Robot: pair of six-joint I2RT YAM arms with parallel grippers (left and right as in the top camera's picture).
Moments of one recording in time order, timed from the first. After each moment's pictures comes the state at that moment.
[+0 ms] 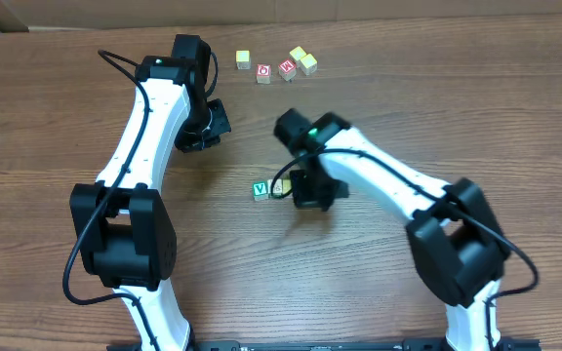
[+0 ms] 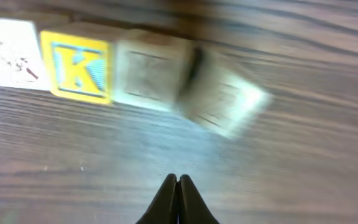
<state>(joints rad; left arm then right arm) -0.11 2.01 1.74 -1.20 0.02 -0.46 0.67 2.06 1.62 -1.17 -0.10 0.54</state>
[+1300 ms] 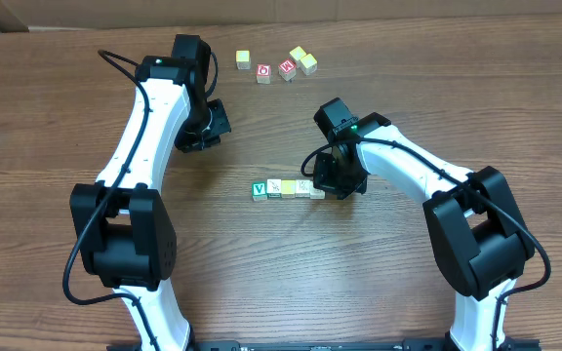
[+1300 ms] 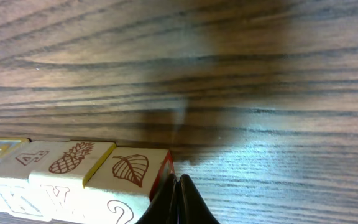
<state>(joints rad) -0.11 2.01 1.74 -1.20 0.02 -0.46 0.52 2.04 1.41 -0.84 -0.20 0.67</state>
